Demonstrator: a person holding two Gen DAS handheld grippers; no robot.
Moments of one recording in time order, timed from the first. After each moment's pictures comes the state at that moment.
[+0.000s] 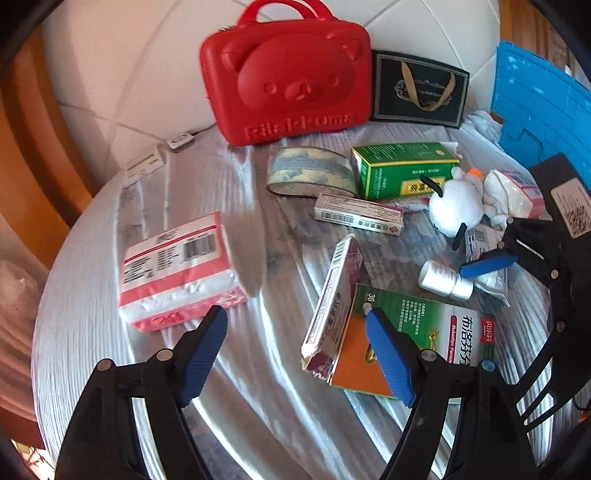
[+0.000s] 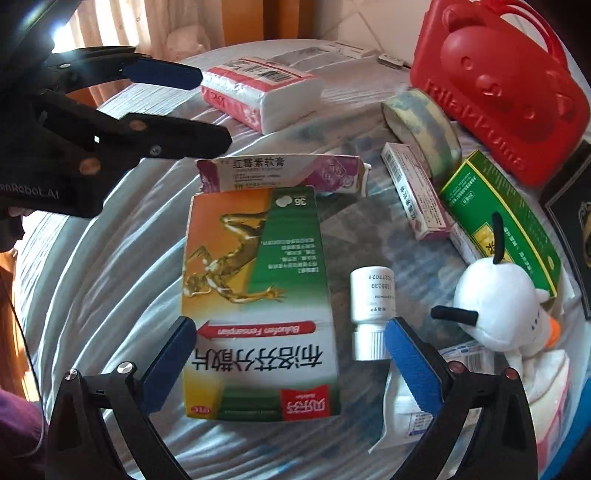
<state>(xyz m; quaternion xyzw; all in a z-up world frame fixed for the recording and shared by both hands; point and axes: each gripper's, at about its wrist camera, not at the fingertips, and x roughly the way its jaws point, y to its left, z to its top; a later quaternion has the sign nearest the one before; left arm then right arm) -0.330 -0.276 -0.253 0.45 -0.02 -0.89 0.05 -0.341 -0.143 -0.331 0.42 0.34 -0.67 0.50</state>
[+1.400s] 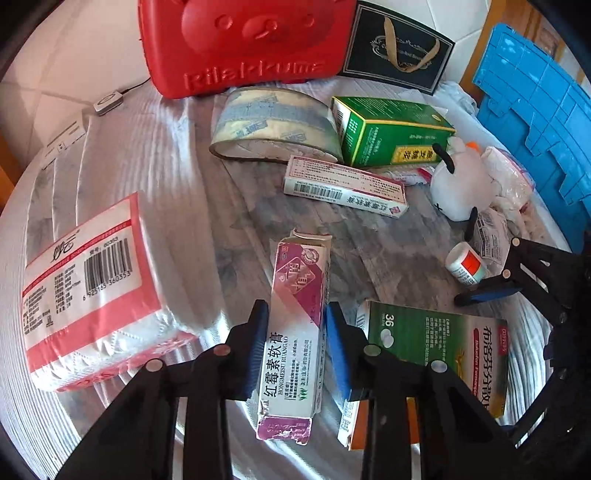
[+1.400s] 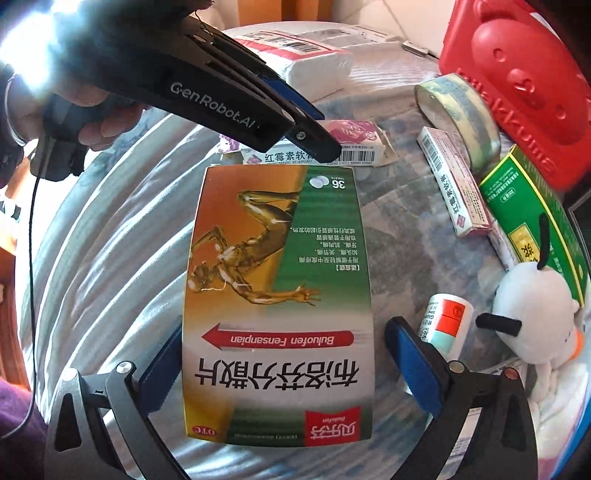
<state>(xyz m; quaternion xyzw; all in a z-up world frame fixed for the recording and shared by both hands) -0.385 -0.299 -0.298 0.53 0.02 -0.85 -0.07 -0.359 -0.135 -0.363 0.44 0.36 -0.64 0.51</state>
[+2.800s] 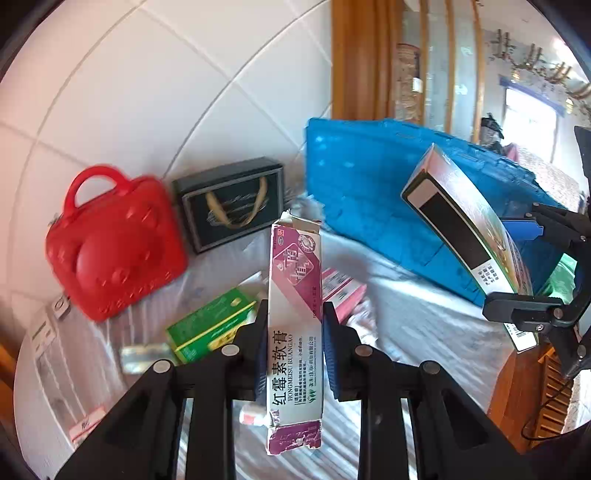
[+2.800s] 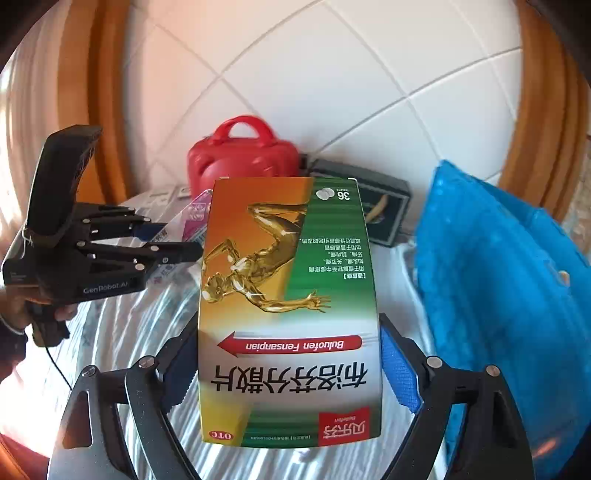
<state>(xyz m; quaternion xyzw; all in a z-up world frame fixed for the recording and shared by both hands) -0.342 -0.112 -0.082 0.31 -0.07 -0.92 -0.23 -0.289 0.069 -0.087 0.31 0.13 -0.92 0.22</state>
